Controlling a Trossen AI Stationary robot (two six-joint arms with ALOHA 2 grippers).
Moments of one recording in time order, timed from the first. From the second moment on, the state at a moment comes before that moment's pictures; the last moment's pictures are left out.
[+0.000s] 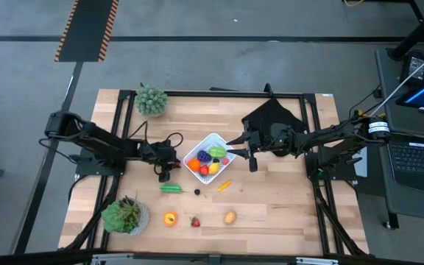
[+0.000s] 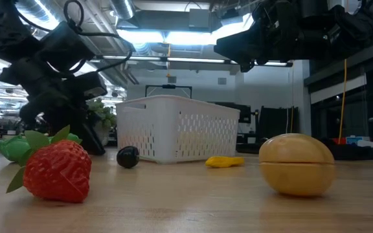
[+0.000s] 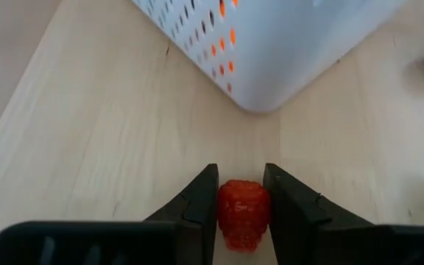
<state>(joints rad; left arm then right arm) 0.01 1.36 0.24 0.34 -0.02 -0.13 -0.10 1.41 0.49 0.89 -0.20 -0.03</state>
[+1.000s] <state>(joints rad) 0.02 0.84 0.24 0.22 -0.06 -0.02 -0.10 1.41 0.49 0.88 -0.20 -0.03</state>
